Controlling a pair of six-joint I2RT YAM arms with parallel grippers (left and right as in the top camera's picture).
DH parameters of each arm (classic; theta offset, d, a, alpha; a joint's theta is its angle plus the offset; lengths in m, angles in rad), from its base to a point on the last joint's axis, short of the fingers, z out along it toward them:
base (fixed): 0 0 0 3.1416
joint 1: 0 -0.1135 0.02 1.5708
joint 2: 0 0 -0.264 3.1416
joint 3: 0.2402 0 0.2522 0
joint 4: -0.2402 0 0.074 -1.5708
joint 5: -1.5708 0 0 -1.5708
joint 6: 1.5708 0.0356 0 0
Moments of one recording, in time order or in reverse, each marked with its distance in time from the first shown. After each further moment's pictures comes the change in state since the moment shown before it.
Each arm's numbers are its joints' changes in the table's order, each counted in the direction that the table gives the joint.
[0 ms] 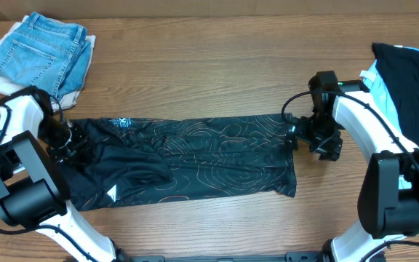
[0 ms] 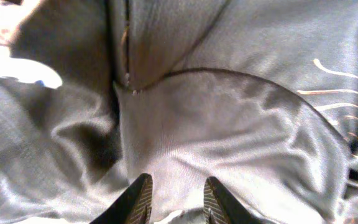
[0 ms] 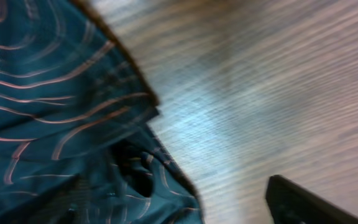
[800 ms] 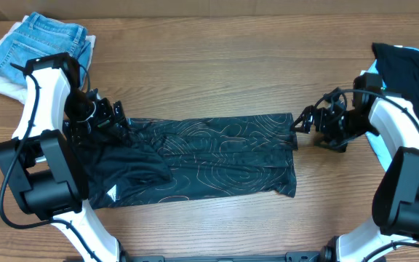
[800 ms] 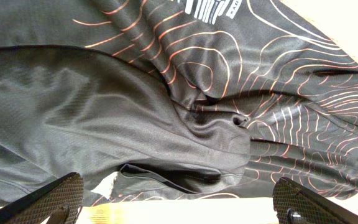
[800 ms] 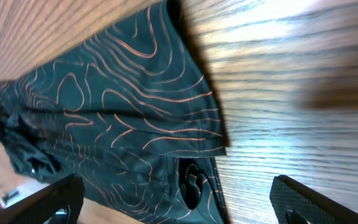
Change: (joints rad) left arm 0.224 0.000 0.214 -0.174 -0.092 0.088; right arm 0.260 0.000 -0.052 0.146 0.494 -0.446
